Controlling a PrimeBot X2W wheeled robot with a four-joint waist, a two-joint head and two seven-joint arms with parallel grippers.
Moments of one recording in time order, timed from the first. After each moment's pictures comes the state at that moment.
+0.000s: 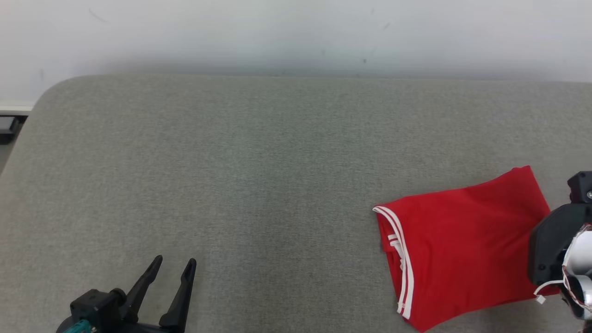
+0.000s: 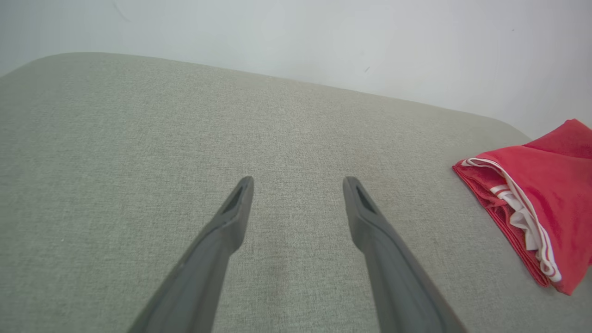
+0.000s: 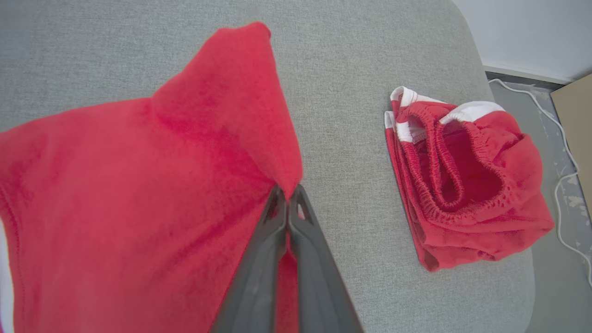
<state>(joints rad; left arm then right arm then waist) -0.05 0.35 -0.43 0.07 -0.52 0.01 -0.13 -0.13 -0.28 -0.12 -0.11 0.15 -0.12 0.92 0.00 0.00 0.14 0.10</state>
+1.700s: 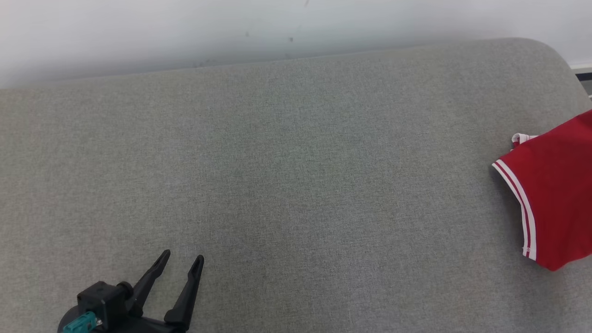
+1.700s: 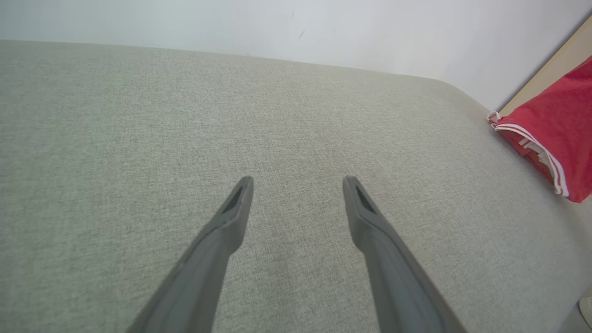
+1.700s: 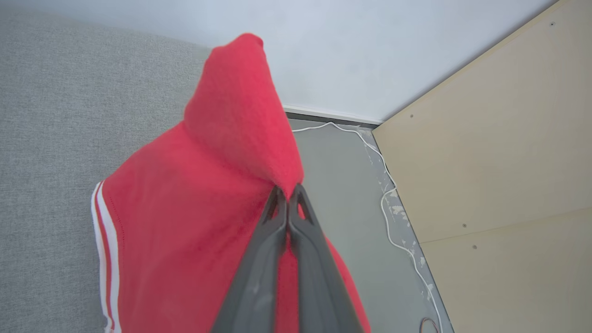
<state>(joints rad) -0.07 0.37 -0.46 0.05 -0.51 -0.01 -0.11 -0.29 -0.56 -0.21 -0.08 0.08 -0.01 0.83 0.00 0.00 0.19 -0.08</state>
